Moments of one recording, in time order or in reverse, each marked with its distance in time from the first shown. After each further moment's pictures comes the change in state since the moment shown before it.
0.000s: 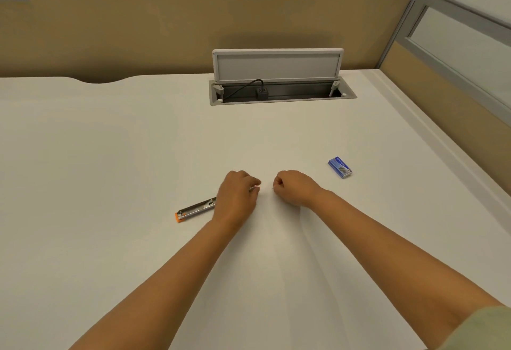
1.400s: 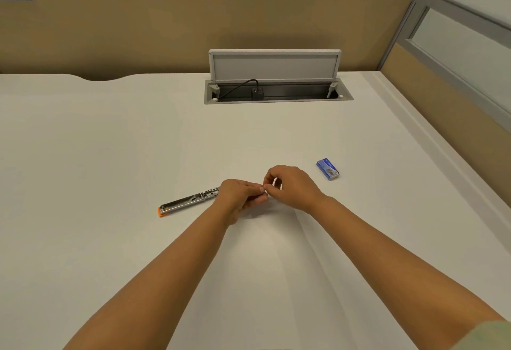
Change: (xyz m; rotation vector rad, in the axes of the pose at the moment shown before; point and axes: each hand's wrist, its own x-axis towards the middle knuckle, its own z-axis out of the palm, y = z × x) left_hand 0.005 0.043 0.009 -1.135 -0.210 -0.698; right_hand -0.020 0.032 -0.012 0.182 0.178 -0.319
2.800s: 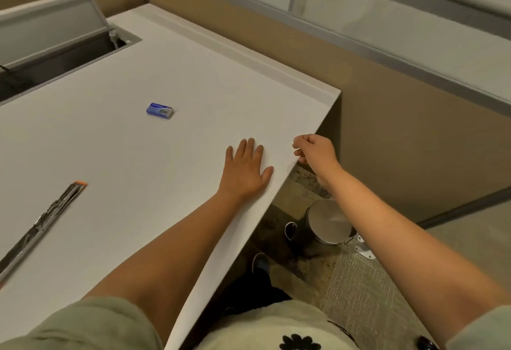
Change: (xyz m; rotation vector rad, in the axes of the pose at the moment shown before) left_hand -0.069 -0.155 0.151 1.627 -0.728 1.182; right_hand -0.299 0.042 -0.012 0.716 1.103 0.961
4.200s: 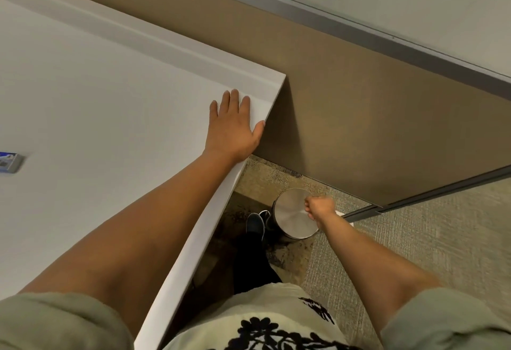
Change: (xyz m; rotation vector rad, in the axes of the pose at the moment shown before) left_hand 0.209 0.089 0.042 0.065 -0.028 0.053; right_hand 0.102 0.218 -0.120 0.061 0.322 0.754
